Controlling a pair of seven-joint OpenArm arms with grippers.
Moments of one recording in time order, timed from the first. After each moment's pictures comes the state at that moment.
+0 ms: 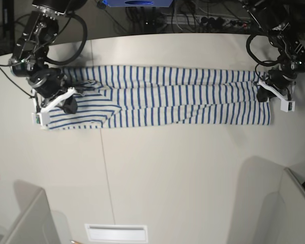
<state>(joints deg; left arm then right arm) 5.3 -14.3 -41.7 74.5 -23.7 -39.7 47.8 -10.7 2.6 24.1 108.1 32.6 18.9 -62.3</state>
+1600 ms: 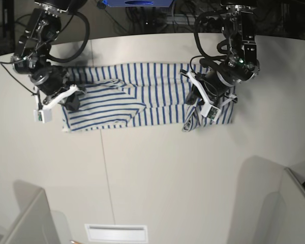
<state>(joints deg) 13.7 -6.2 -4.6 106.9 -19.9 -25.9 52.5 -11.6 1.5 24.3 108.1 32.6 18.9 -62.1</state>
